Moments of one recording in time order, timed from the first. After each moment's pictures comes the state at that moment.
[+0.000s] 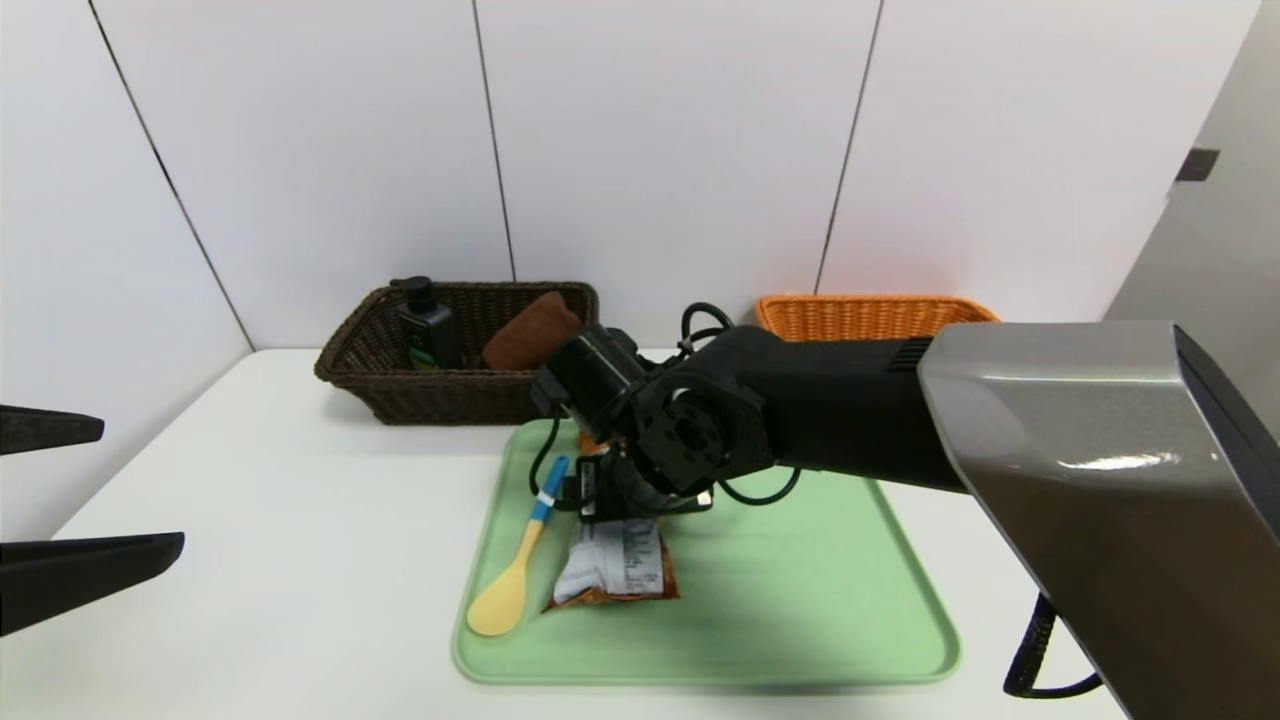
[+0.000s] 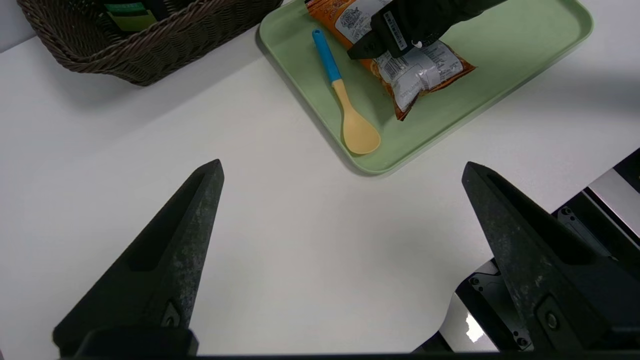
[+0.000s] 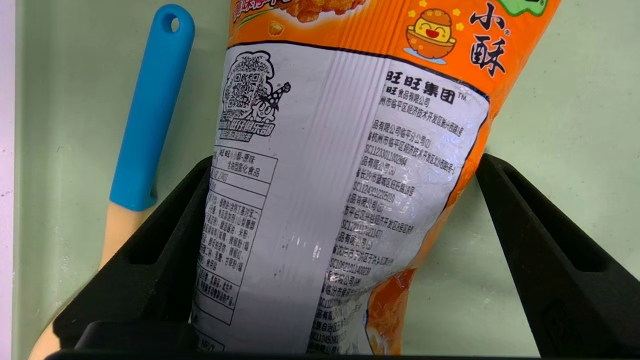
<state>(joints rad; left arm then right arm) -0.34 0.99 -1.22 0.73 -0.19 0.15 0.87 2.33 -1.96 0.64 -0.32 0.61</state>
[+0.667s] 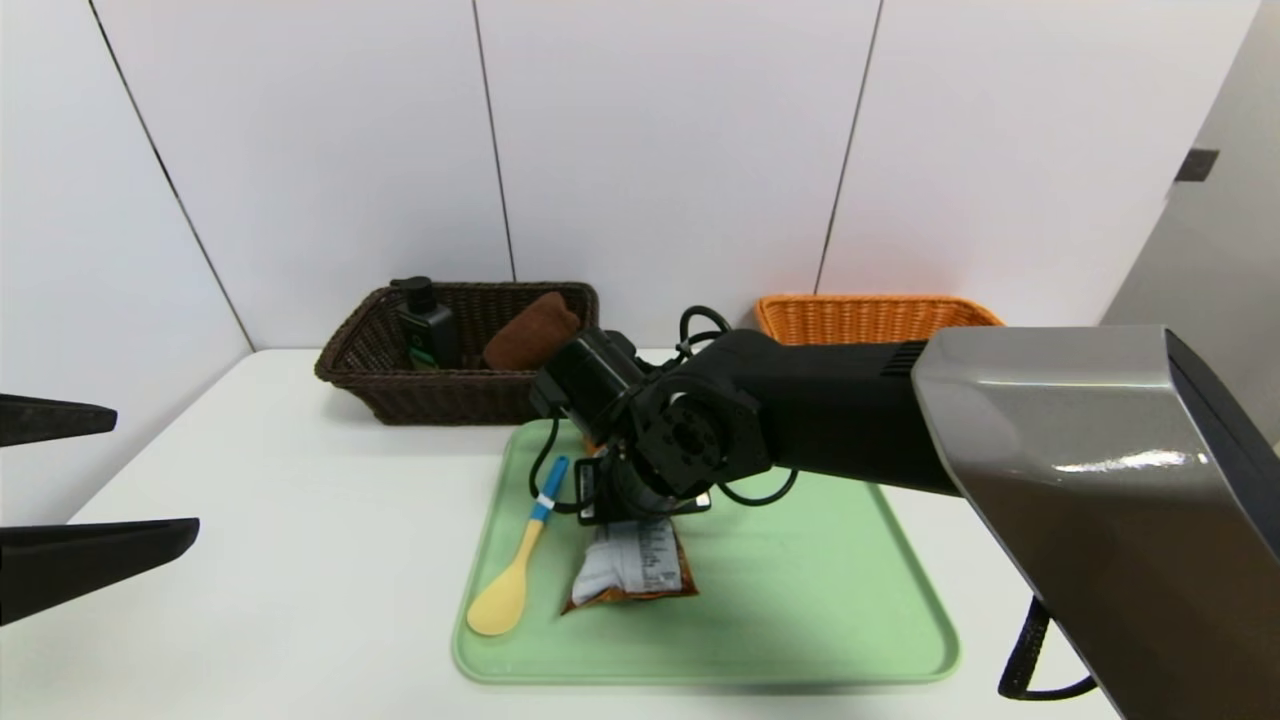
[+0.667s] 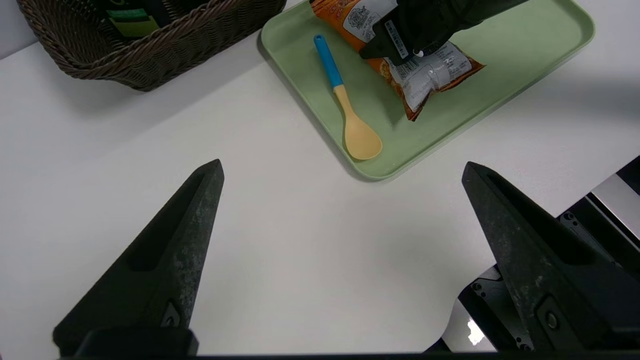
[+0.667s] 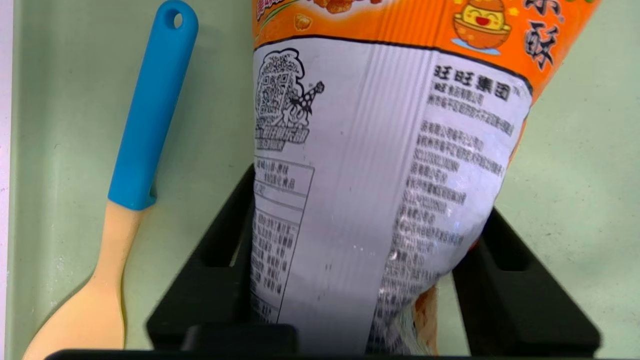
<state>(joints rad) -0.34 1.00 -1.22 0.71 -0.19 0.15 0.87 2.34 -1.96 0.64 -0.30 0.60</state>
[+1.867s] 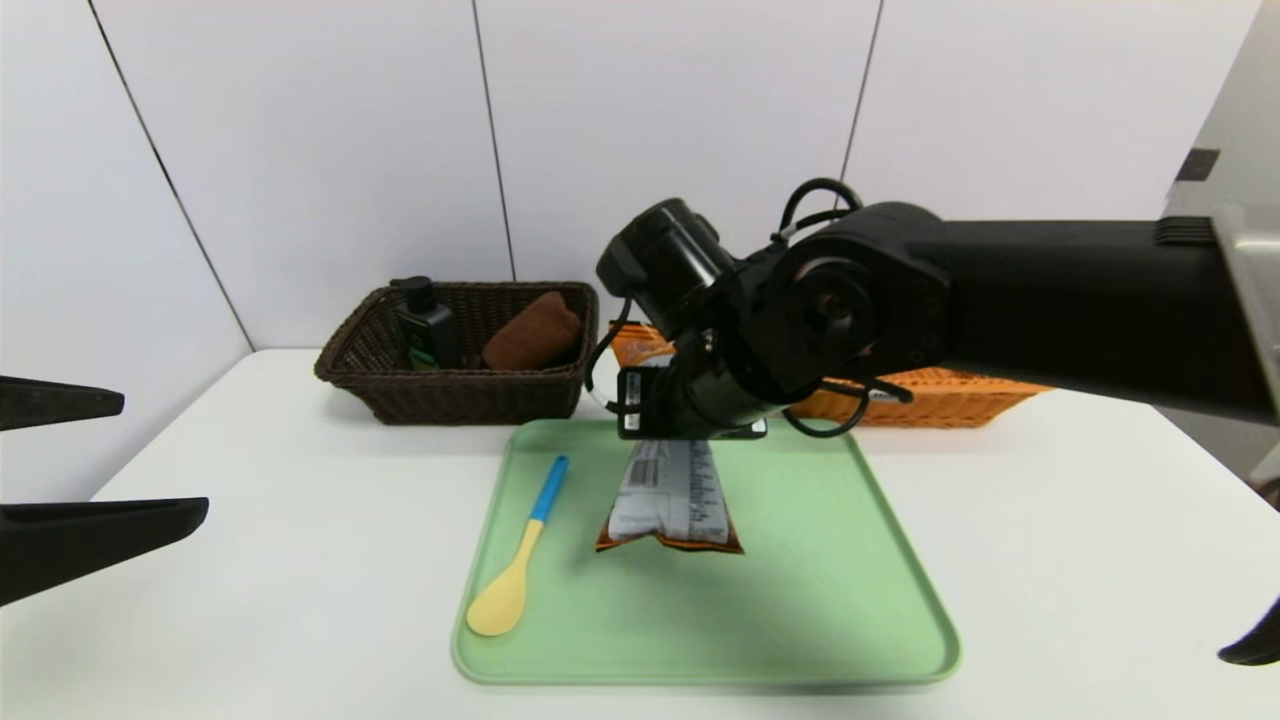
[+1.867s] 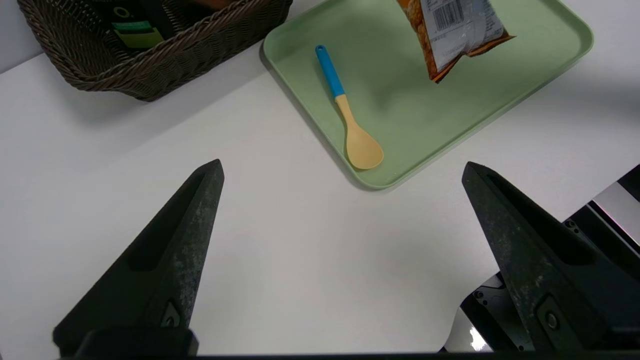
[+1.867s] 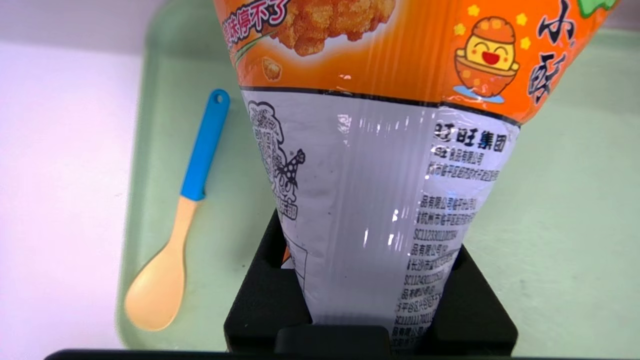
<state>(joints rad) -0.34 1.01 -1.23 0.69 -0.20 0.15 0.81 2.14 -1.96 0.68 -0.30 0.58</state>
